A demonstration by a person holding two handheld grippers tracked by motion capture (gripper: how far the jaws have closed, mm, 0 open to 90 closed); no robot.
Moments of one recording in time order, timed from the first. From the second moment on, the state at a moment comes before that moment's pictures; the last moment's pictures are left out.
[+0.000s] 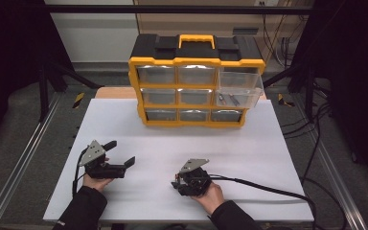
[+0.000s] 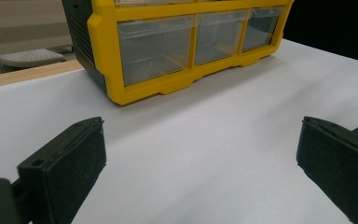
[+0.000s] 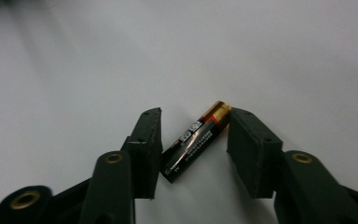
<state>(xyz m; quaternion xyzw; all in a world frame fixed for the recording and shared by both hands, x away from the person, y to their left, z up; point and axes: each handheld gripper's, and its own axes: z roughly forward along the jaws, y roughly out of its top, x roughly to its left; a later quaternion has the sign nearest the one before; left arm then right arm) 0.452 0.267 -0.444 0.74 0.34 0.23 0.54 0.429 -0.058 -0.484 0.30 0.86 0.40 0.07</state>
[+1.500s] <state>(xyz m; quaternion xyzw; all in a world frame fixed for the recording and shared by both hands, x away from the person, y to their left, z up) 0.452 0.268 -0.444 0.74 0.34 0.23 0.53 0.435 -0.097 -0.415 0.31 0.83 0.45 0.10</state>
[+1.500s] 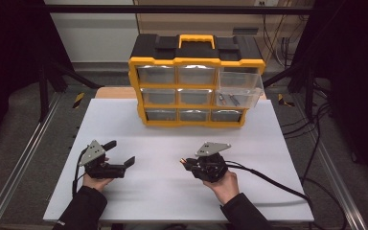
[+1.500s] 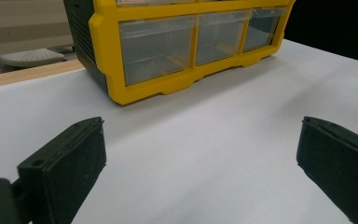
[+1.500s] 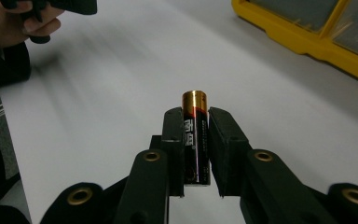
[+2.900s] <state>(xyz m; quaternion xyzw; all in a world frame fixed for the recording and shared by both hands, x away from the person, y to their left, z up) 0.453 0.267 -0.445 0.74 0.34 0.23 0.53 0.448 -0.183 -0.260 0.33 0.75 0.54 0.21</state>
